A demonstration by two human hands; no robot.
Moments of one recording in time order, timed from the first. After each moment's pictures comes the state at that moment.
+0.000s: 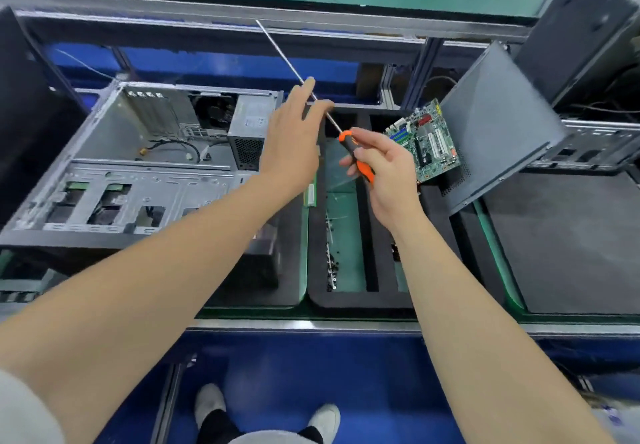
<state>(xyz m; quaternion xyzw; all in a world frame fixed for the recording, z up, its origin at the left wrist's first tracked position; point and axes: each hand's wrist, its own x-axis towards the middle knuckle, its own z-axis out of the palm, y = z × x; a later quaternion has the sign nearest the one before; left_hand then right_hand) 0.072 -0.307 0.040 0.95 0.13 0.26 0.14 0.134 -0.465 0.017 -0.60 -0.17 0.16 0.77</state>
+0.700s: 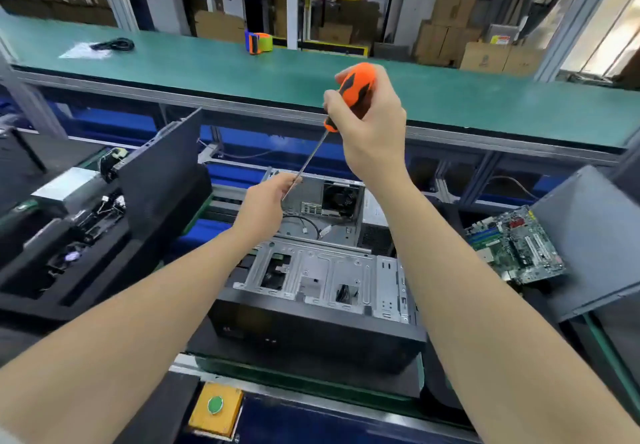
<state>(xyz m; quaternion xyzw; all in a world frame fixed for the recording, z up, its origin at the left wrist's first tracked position) -0.095 -0.050 0.066 0.90 0.21 0.25 0.27 0.008 -0.201 0.204 -0.63 -0.43 -0.11 0.64</state>
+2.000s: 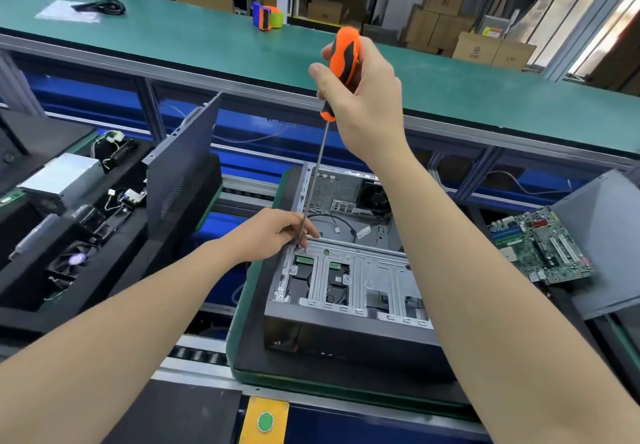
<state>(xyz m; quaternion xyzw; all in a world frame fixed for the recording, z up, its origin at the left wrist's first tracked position) -0.162 0.062 0.024 0.91 0.05 0.03 0.42 -0.051 -0.069 0.215 -0.70 -0.45 -0.11 0.55</state>
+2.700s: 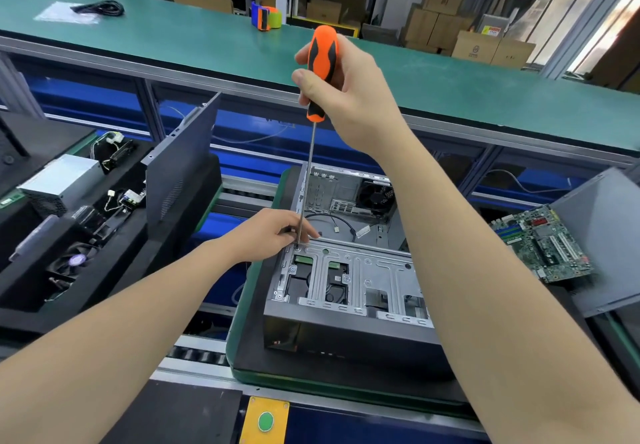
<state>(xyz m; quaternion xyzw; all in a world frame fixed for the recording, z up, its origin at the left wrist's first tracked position) -0.164 0.059 0.030 0.91 0.05 0.02 0.40 -0.044 -0.073 0.229 -0.69 -0.54 0.01 0.49</state>
